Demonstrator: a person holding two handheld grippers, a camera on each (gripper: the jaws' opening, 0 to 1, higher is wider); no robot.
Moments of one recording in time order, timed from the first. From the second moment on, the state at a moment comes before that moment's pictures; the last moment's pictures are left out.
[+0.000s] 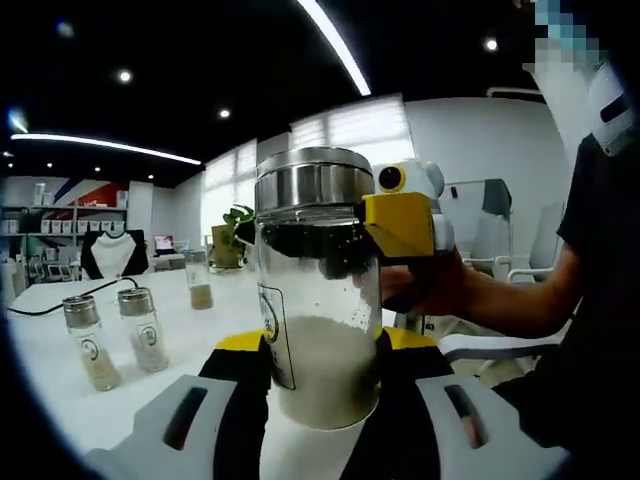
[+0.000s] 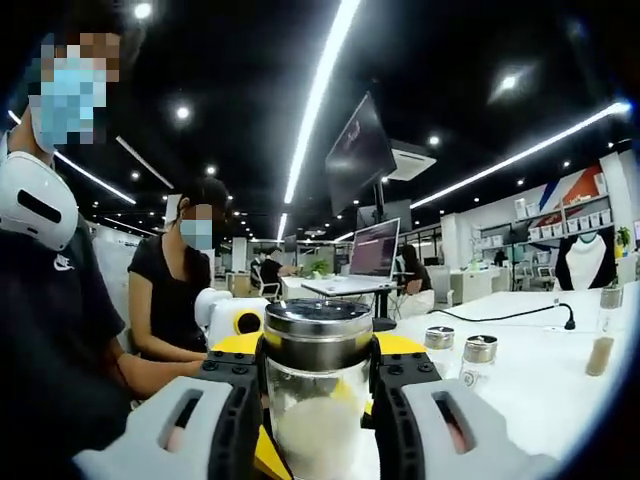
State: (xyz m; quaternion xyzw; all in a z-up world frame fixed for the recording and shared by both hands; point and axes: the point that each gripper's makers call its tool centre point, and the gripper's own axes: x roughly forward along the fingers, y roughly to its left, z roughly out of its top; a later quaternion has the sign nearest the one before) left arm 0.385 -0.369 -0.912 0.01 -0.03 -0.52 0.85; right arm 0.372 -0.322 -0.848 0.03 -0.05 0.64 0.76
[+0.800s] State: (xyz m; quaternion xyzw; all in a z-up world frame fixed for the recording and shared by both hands) left arm 0.424 -0.348 -0.910 0.01 -0.03 -0.36 0.93; right arm 0.404 -0.317 -0.847 0.00 -0.08 0.47 0.88
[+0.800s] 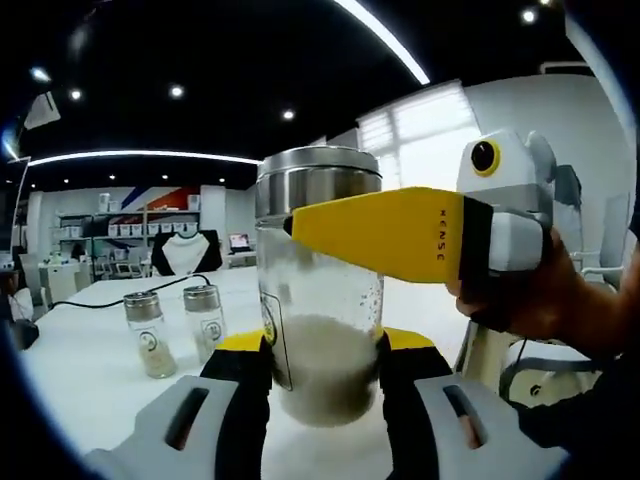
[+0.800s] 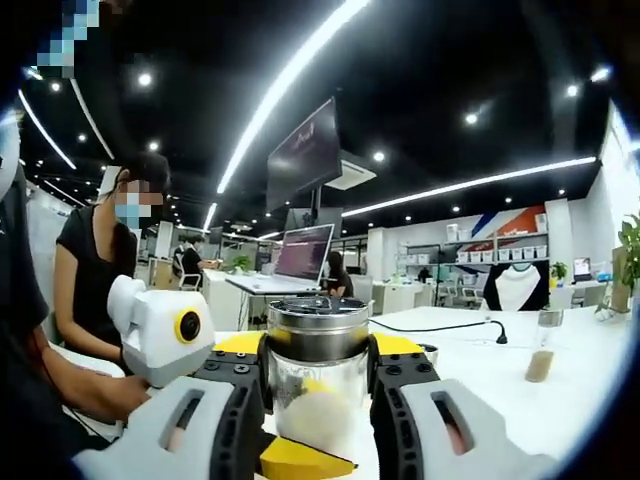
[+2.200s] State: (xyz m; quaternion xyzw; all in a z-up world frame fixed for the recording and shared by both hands) left arm 0.420 -0.355 -0.912 0.03 -0.05 -0.41 0.91; right arm 0.412 -0.325 -0.849 0.02 -0.08 0.47 0.88
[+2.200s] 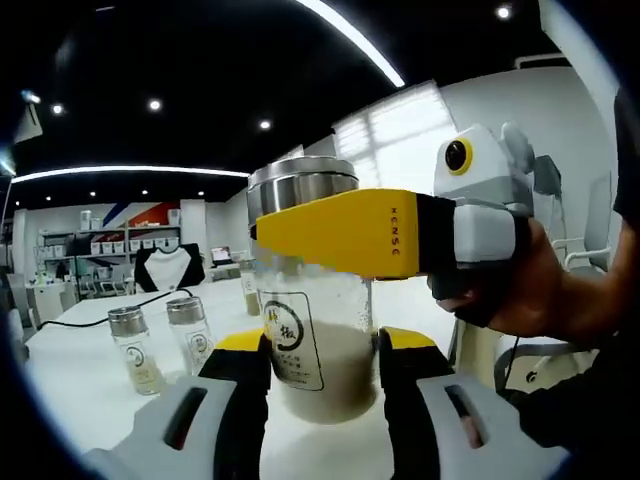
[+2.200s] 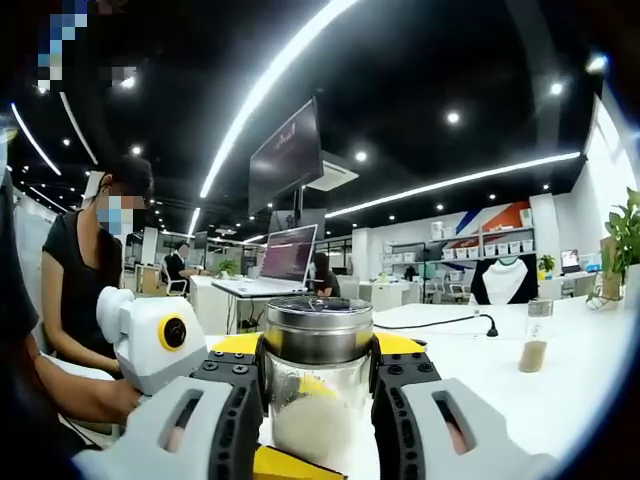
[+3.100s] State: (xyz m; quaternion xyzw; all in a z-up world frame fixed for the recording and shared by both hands) left arm 0.411 -0.355 -0.908 0.03 -0.04 -0.43 0.90; right arm 0.396 -0.326 -0.833 0.06 -0.09 0.56 0.82
